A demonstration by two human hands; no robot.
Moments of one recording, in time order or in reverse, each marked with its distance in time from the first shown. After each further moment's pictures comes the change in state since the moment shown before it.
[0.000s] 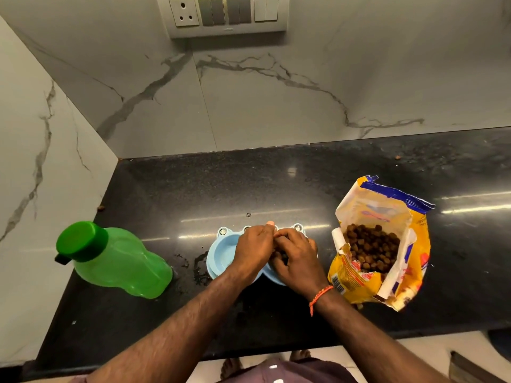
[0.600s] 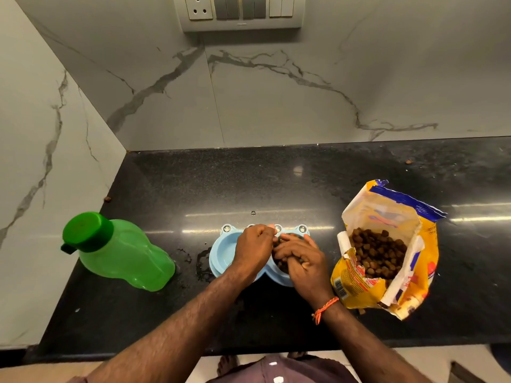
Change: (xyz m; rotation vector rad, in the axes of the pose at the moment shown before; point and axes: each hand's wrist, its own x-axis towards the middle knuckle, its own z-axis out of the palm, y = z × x) left_hand 0.001 -0.012 -0.003 -0.059 0.071 -0.033; right_hand -0.009 -0.009 -0.006 0.444 0.230 0.026
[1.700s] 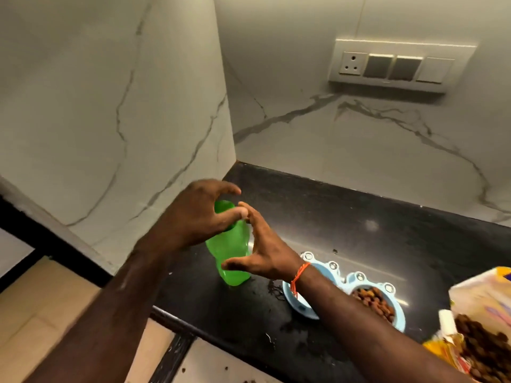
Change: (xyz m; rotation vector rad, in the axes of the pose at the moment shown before) left_hand -0.096 0.058 -0.292 0.691 0.418 0.426; right_hand 0.071 -0.163 0.163 0.144 -0.935 -0.188
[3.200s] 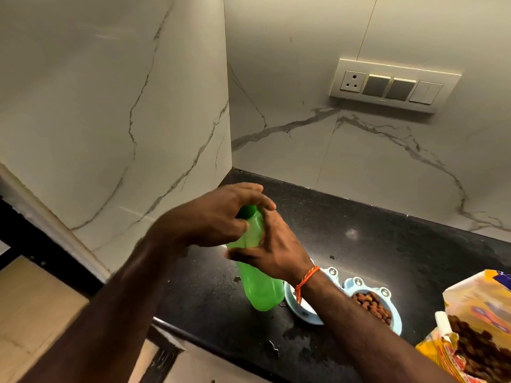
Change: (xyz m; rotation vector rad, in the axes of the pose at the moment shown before) left_hand 0.003 0.016 -0.034 -0.098 -0.479 0.084; right_hand -0.001 -0.050 -0.002 -0.208 0.237 0.132
